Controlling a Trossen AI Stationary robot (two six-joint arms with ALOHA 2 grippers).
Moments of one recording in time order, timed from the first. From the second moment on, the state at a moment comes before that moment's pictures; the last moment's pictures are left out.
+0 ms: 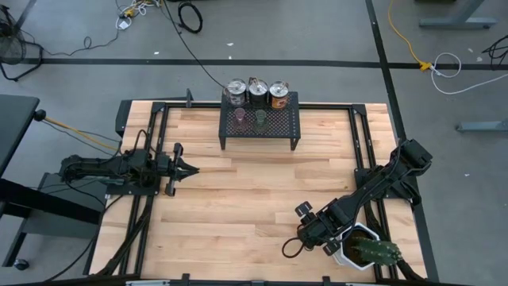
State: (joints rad) left arm -0.04 0.01 0.01 0.05 0.00 0.01; right arm 0.63 1.67 1.12 -0.79 -0.02 0.02
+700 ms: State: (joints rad) left arm -0.04 0.01 0.01 0.05 0.00 0.01; right arm 0.61 1.66 1.44 -1.04 -0.02 0.02
